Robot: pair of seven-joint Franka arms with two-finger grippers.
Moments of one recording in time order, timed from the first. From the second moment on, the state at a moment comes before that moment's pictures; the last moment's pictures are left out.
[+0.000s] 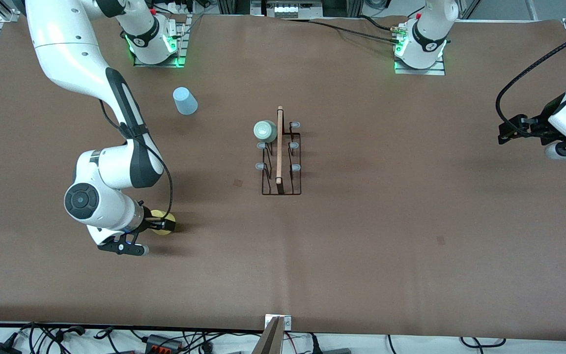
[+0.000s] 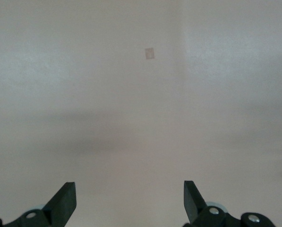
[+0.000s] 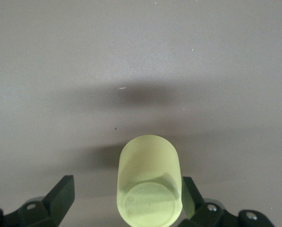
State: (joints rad) left arm 0.18 0.06 -0.17 -1.64 0.04 1.64 0.03; right arm 0.24 0.78 -0.07 -1.37 0.07 2.13 0.29
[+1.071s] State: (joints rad) left arm 0.18 0.06 -0.17 -1.64 0.04 1.64 0.03; right arm 0.23 0.79 -0.07 -1.36 0.06 2.04 0.23
